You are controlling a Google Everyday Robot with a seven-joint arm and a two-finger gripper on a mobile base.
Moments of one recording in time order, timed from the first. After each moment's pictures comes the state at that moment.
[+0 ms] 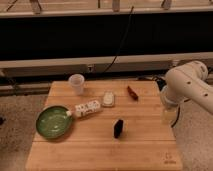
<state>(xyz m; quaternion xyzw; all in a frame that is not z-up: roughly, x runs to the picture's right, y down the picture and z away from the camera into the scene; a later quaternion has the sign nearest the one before) 0.285 0.107 0.684 -0.28 0.02 0.02 0.96</state>
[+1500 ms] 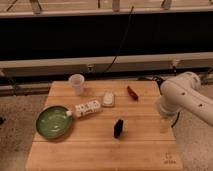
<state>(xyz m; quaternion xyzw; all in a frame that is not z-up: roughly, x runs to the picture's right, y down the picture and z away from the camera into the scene) 0.270 0.159 0.699 -0.30 0.02 0.00 0.95</state>
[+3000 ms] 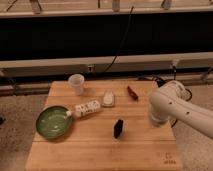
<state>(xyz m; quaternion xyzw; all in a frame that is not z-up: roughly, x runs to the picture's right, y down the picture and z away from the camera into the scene) 0.232 0.193 0.711 -0.32 0.01 -0.03 0.95</state>
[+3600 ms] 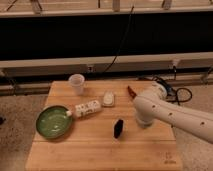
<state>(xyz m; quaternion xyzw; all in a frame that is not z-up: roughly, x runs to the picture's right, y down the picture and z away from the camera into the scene) 0.178 0.205 0.721 -0.33 0.00 -0.08 0.94</state>
